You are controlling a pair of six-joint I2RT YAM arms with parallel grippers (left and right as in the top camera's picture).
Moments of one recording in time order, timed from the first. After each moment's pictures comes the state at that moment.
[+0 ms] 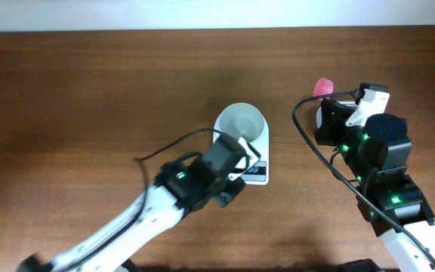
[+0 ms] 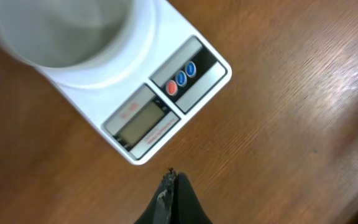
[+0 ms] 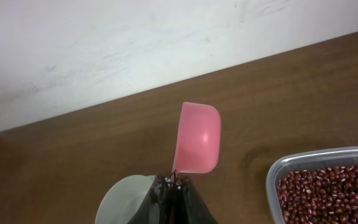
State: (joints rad) left arm -0.78 1.36 1.03 -0.75 -0.01 0.08; right arm 0.19 0.98 0.85 -0.24 -0.02 0.42
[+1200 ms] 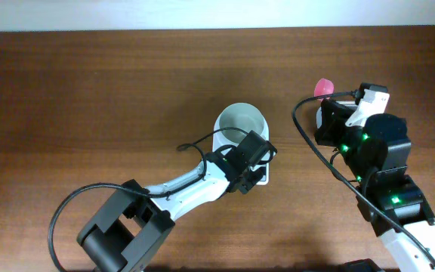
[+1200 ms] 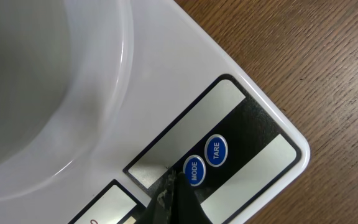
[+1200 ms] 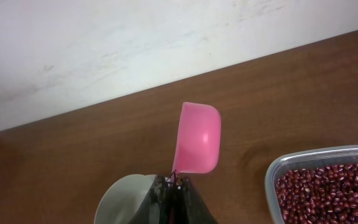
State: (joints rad) left arm -0.80 1.80 1.03 -0.35 -0.09 0.09; right arm 0.19 0.98 0.85 -0.25 -0.02 0.42
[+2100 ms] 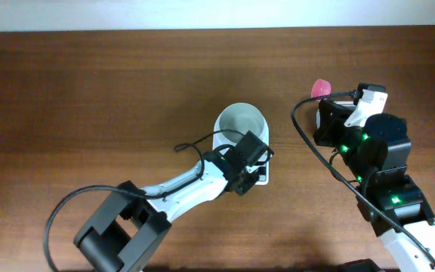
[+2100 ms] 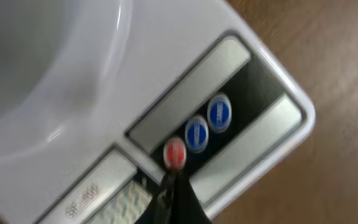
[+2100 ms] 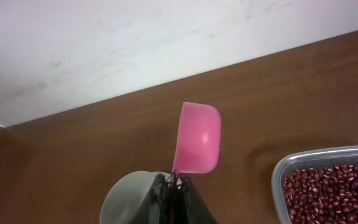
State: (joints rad) left arm -0.79 1.78 1.03 -0.44 -0.07 0.09; right arm 0.19 0.98 0.85 -0.25 -0.04 0.42
